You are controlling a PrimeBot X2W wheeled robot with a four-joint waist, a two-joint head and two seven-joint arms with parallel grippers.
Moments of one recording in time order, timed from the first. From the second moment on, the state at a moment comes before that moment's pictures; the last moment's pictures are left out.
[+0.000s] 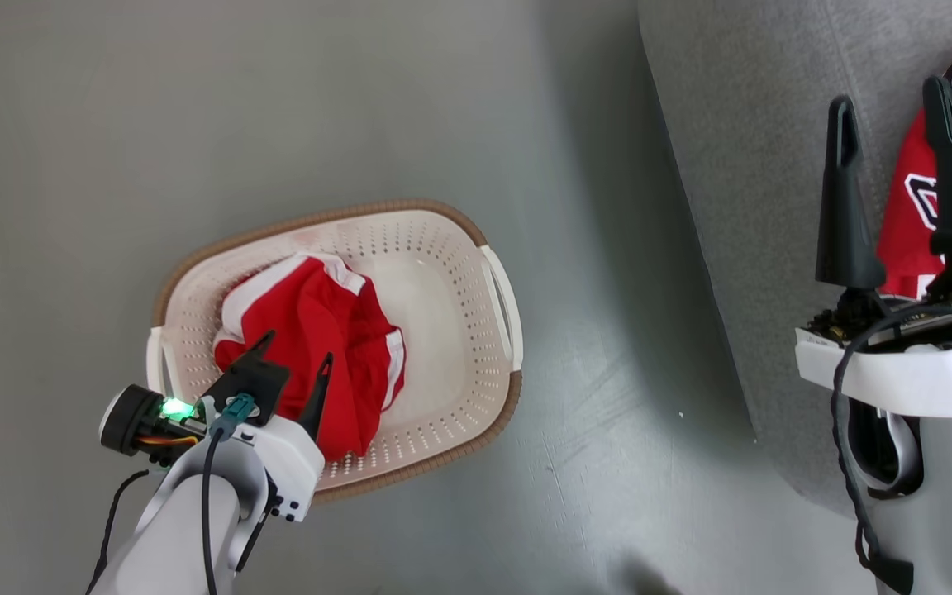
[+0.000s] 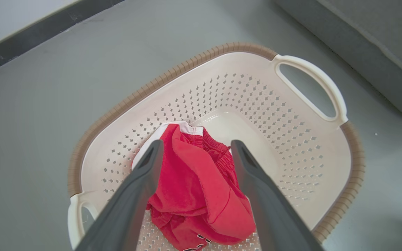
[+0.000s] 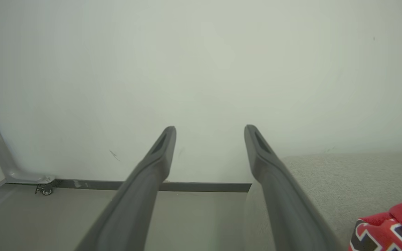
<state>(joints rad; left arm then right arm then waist) -0.51 0.22 -0.44 0.77 -0.12 0.01 -0.20 -0.35 -0.05 -0.04 -0.04 0.12 0.13 -0.25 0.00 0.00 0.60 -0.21</state>
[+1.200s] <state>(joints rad) -0.71 0.23 -0.44 0.99 -0.08 0.05 -0.14 -0.60 -0.05 -0.05 0.00 0.16 0.13 -0.25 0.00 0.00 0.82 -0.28</state>
